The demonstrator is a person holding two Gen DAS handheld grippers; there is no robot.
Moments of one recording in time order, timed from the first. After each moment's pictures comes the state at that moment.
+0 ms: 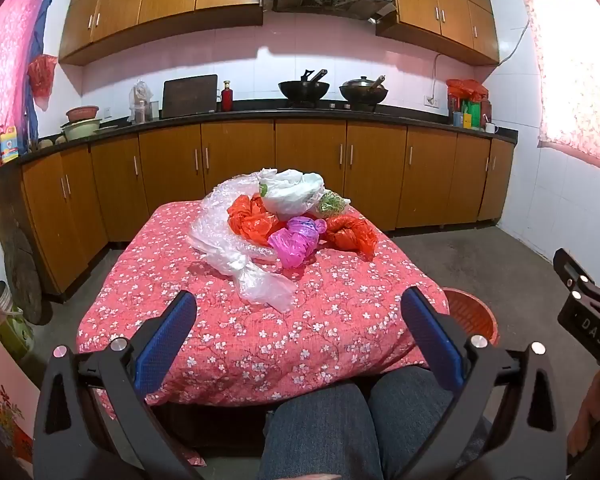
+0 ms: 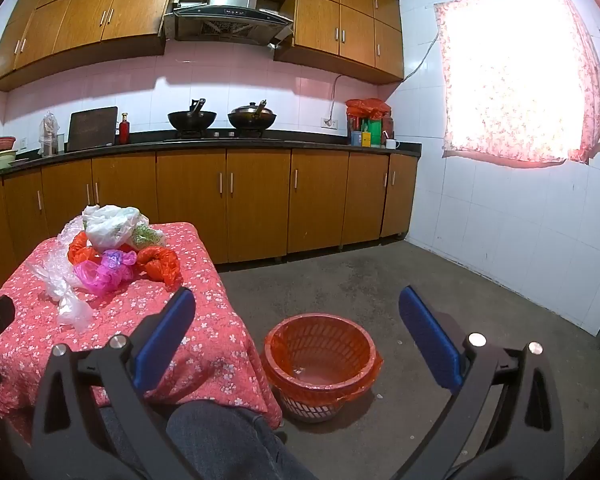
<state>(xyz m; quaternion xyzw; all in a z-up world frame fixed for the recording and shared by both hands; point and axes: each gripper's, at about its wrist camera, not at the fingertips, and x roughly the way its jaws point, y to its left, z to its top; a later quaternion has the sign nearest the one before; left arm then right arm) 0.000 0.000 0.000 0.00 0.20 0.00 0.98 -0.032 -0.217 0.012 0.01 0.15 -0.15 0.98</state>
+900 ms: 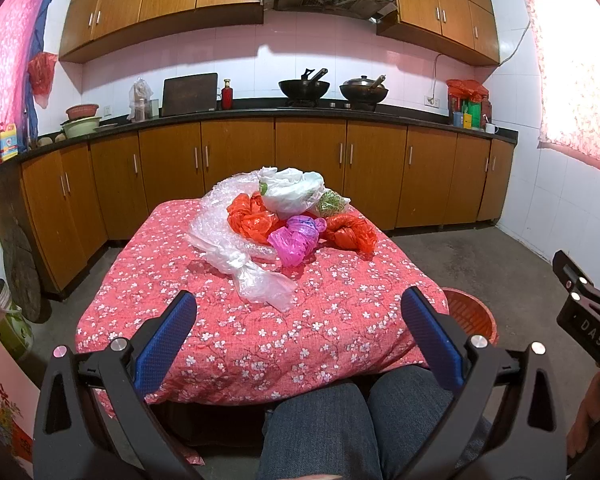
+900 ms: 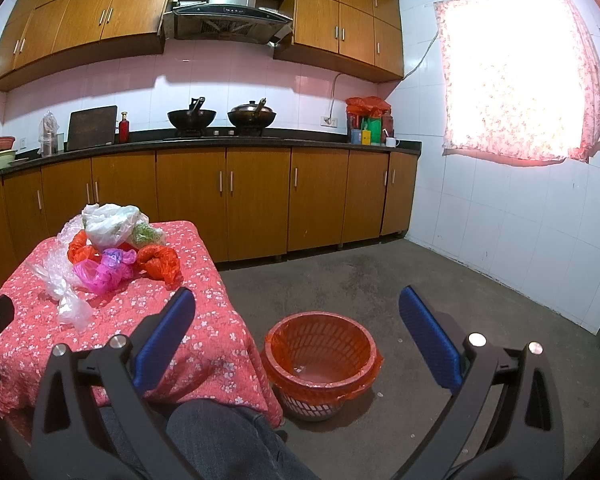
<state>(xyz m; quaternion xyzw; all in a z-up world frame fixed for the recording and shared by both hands) 0.000 -0.001 0.000 0.00 0.20 0.00 0.98 -0.031 -0.216 0.010 0.01 0.15 -0.15 0.98</state>
